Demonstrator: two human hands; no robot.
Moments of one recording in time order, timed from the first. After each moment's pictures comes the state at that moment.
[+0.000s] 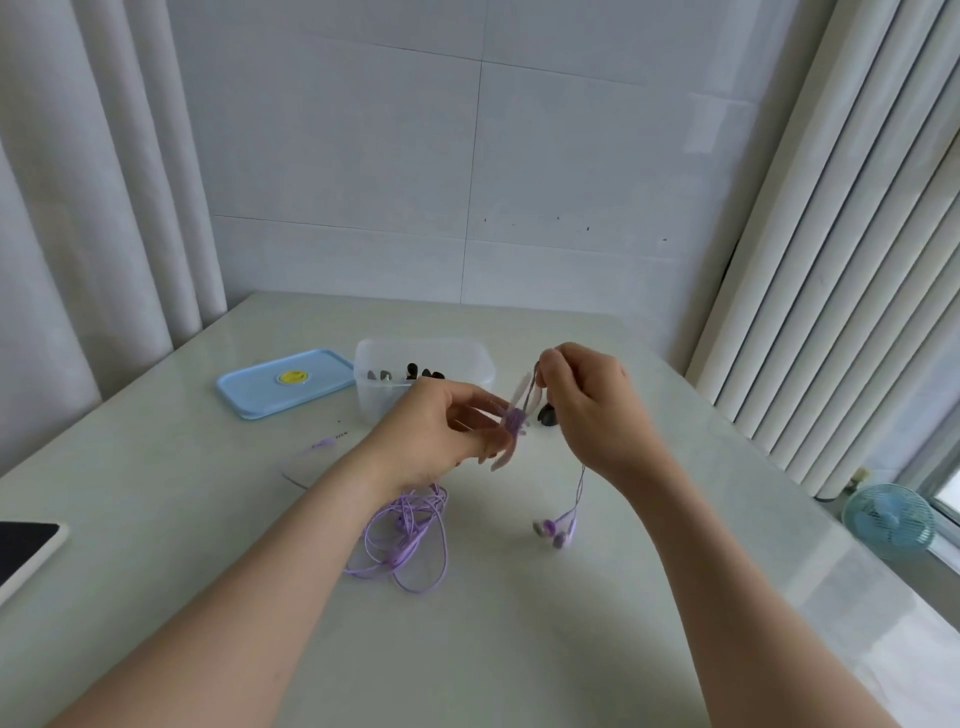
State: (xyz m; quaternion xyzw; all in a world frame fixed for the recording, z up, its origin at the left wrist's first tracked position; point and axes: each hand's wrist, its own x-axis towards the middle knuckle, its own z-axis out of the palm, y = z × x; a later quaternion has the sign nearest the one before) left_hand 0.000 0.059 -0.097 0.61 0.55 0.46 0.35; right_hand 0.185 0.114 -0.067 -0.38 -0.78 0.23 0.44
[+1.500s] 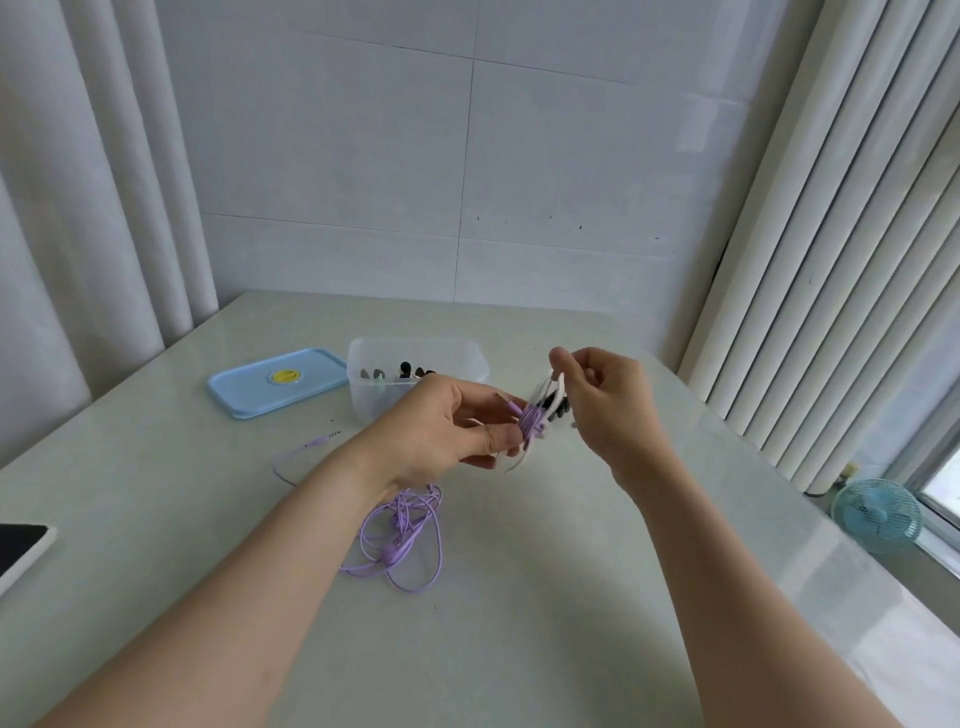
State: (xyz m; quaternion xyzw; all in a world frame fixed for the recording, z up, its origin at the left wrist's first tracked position) left_hand 0.007 0.056 -0.091 0.62 0.47 0.46 0.42; right_hand 0.197 0.135 -0.078 -0.47 -0.68 0.28 0.49
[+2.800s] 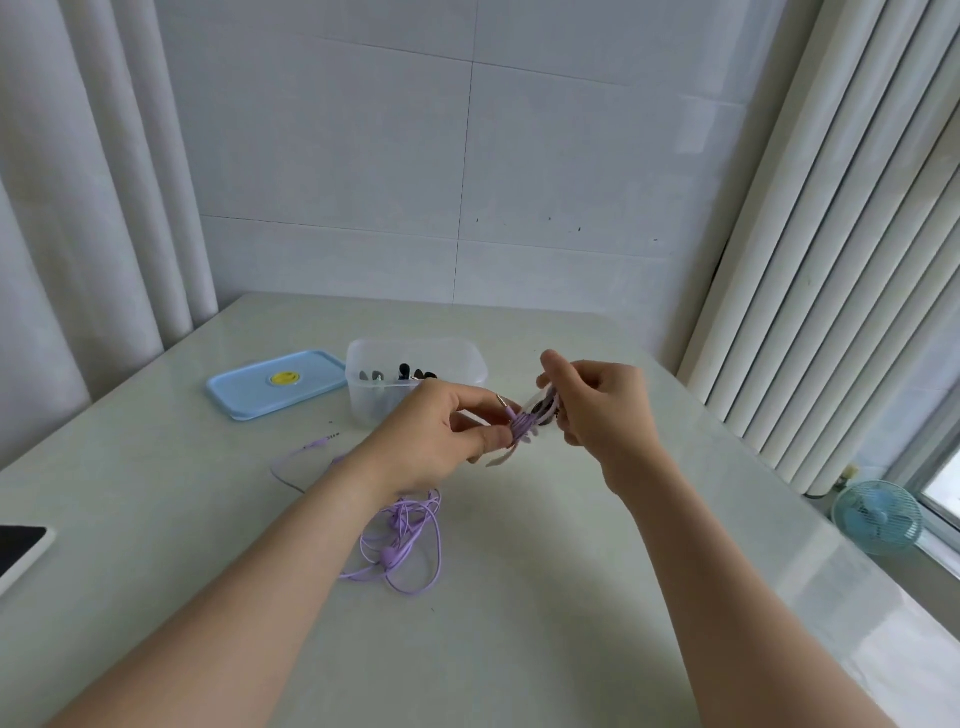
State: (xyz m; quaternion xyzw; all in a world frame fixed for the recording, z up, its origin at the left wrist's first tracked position) left_hand 0.004 0.061 -0.100 0.66 0.51 0.45 0.33; right_hand 0.194 0.129 -0.077 -0.47 -0.63 0.39 0.48
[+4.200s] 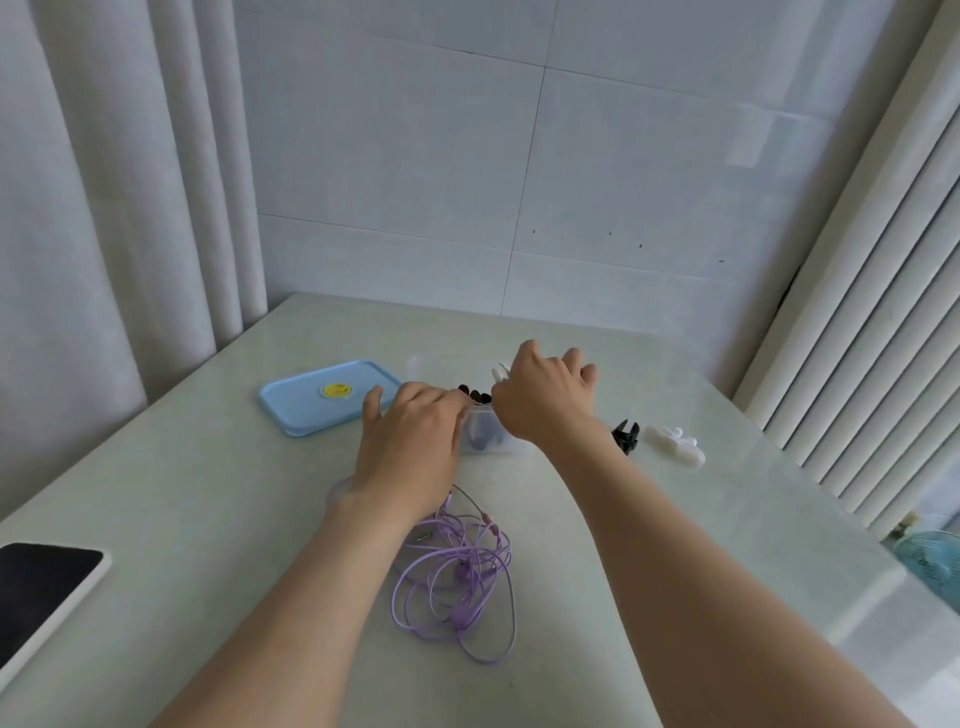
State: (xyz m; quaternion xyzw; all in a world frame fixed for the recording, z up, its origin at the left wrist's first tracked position) left_hand -0.068 0.081 -0.128 0.62 0.72 0.29 -0.11; right_hand 0.056 0.174 -0.067 -0.57 -0.81 0.01 0.16
